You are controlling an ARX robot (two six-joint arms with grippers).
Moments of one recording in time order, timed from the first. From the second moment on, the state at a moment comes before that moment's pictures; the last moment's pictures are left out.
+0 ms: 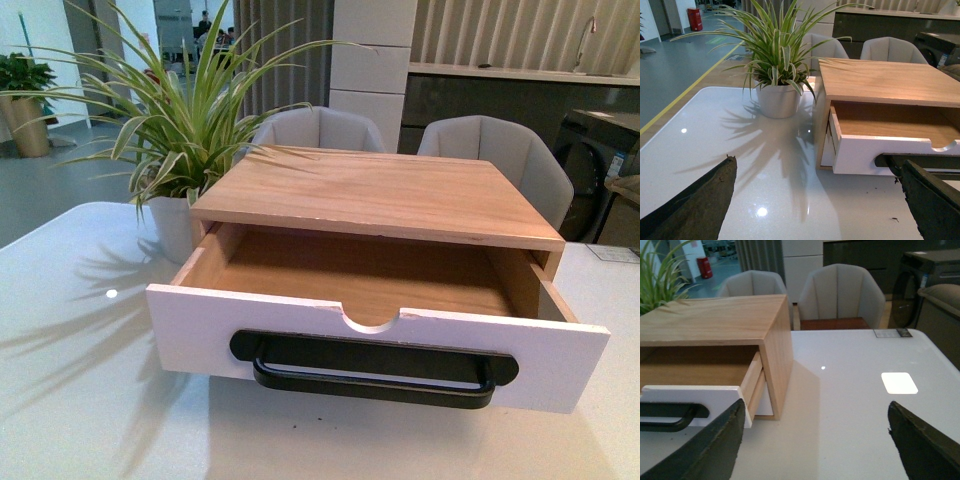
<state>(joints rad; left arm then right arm) -0.40 0.19 0.15 0.02 -0.34 -0.03 -0.33 0.16 0.15 0.00 -0.32 0.02</state>
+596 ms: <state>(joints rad) -0.01 0.05 0.05 0.00 0.00 -0.01 0.00 0.04 0.04 -0.01 0.00 0.00</state>
